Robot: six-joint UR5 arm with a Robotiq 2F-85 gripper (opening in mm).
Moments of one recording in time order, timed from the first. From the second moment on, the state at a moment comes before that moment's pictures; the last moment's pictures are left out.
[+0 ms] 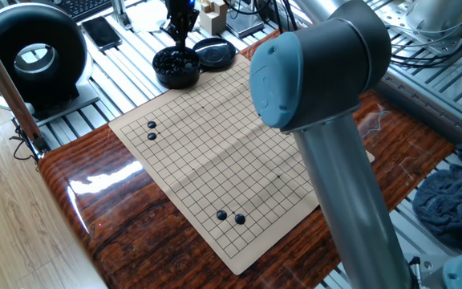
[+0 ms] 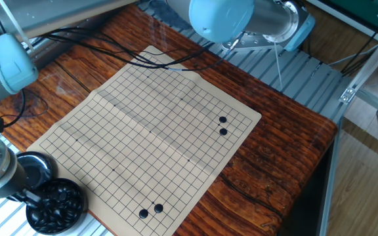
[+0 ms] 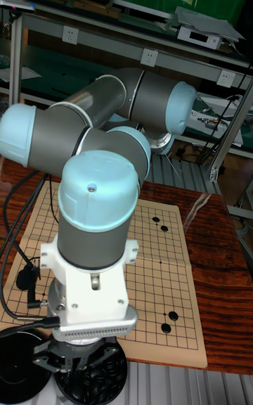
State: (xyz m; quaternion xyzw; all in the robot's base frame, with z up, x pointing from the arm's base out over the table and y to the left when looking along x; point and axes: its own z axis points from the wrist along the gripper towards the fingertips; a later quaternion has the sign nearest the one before) arm 0.841 -0.040 0.057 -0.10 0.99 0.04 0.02
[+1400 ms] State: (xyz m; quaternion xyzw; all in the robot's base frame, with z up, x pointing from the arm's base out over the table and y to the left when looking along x) arm 0.747 -0.031 0.078 -0.06 1.00 0.04 0.00
